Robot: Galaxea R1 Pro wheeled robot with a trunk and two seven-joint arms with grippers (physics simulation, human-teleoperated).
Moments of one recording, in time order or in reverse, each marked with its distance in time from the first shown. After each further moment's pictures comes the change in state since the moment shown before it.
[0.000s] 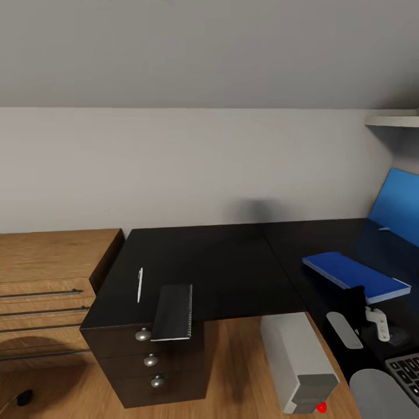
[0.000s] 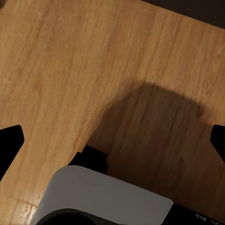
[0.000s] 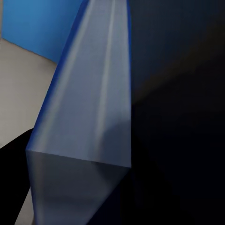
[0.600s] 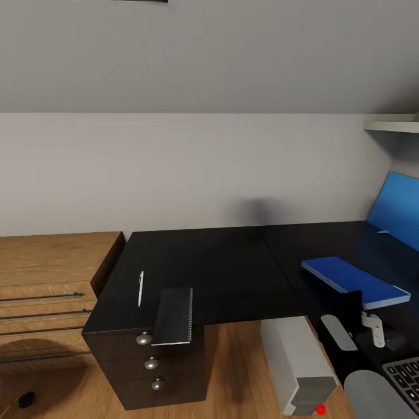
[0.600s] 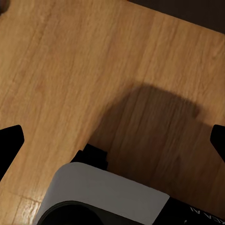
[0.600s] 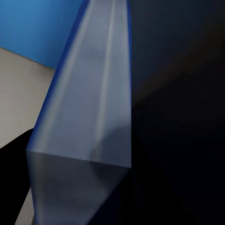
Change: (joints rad) left arm 0.000 0.000 0.000 0.000 -0.002 0.002 -0.001; right arm 0.002 0.026 0.007 0.030 -0.021 -0.060 0.003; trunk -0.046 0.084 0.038
